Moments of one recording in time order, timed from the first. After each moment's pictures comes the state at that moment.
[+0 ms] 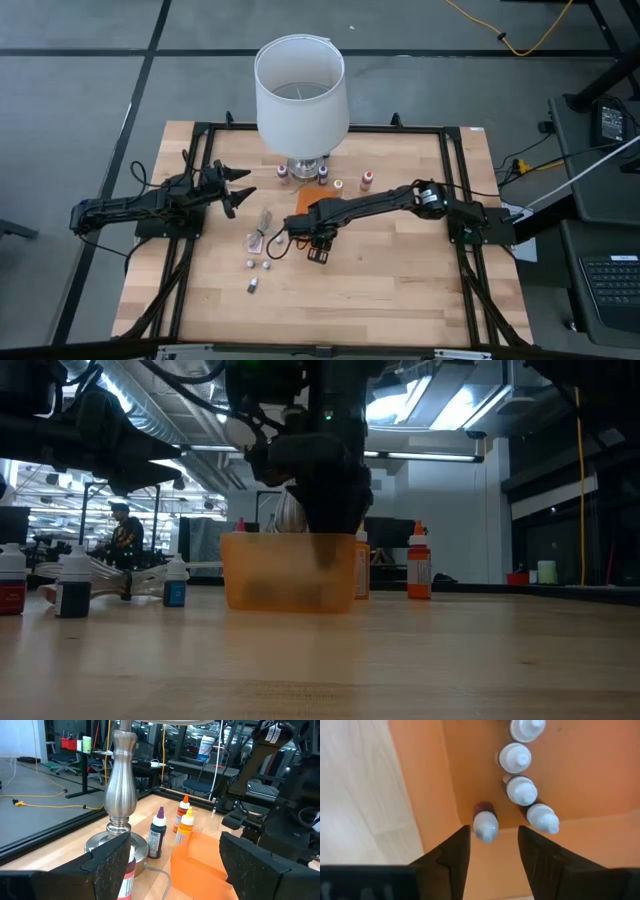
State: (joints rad) left arm 0.19 0.07 0.01 0.05 -0.22 -0.20; right arm 0.14 2.34 2.05 -1.20 0.03 0.41
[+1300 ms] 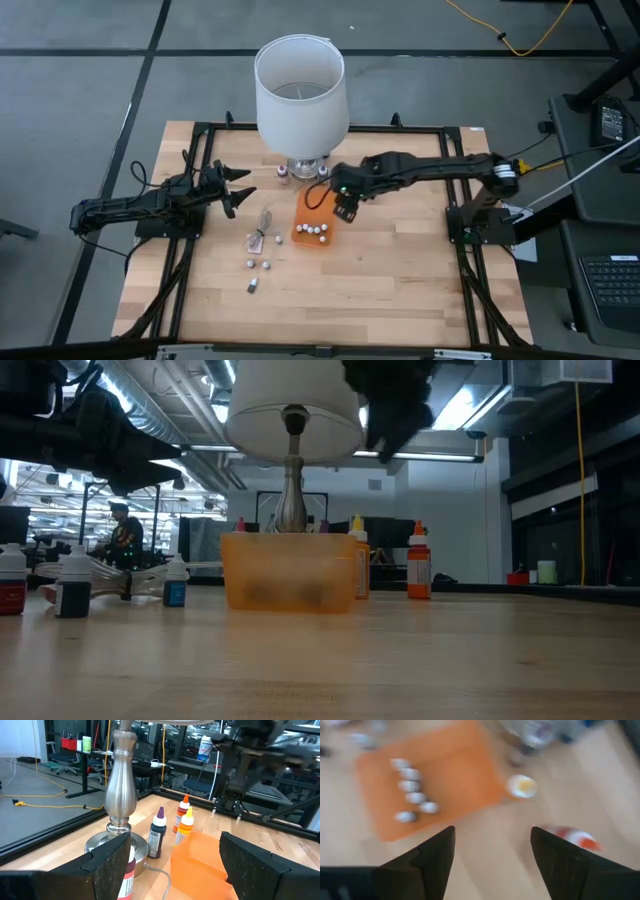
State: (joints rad) left arm 0.19 0.07 0.01 0.05 -0.22 -0.20; right arm 0.01 1.74 1.64 -1.10 0.23 0.48
